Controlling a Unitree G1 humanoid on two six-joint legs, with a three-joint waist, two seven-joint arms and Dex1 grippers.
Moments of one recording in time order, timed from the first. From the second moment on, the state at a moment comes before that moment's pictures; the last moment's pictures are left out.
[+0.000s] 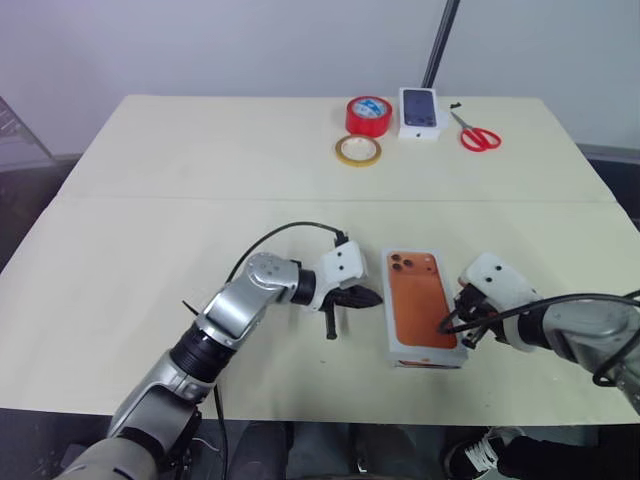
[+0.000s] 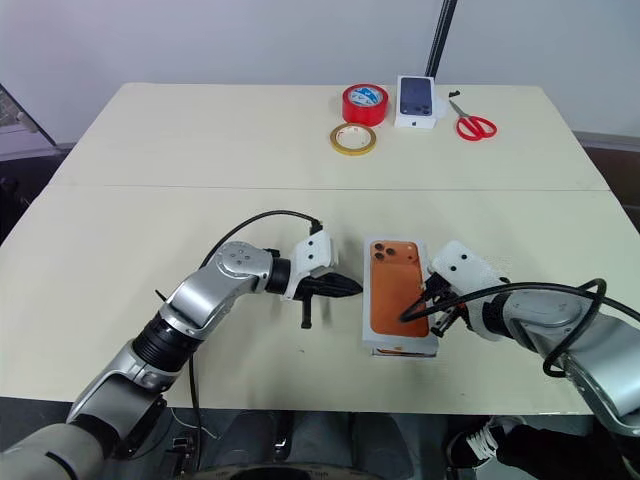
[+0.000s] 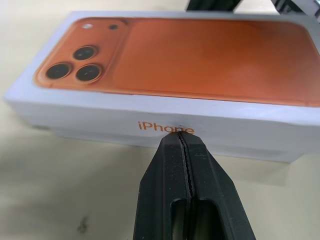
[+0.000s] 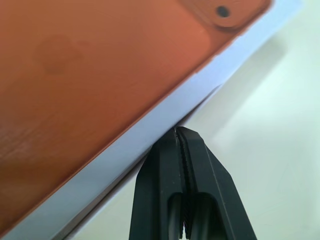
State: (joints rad) left arm -0.59 0.31 -0.48 -0.06 -0.18 0.53 -1.02; right arm -0.08 -1.04 -0.13 -0.74 0.62 1.22 0.48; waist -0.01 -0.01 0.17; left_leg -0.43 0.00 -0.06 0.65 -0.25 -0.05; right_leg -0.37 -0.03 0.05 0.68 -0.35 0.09
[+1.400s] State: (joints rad) left arm -0.64 0.29 -0.40 0.01 -0.20 0.53 -1.03; right arm 0.07 -1.11 -0.27 -0.73 0.52 1.08 0.67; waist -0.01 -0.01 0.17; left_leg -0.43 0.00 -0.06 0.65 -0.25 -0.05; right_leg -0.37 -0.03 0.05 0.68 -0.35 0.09
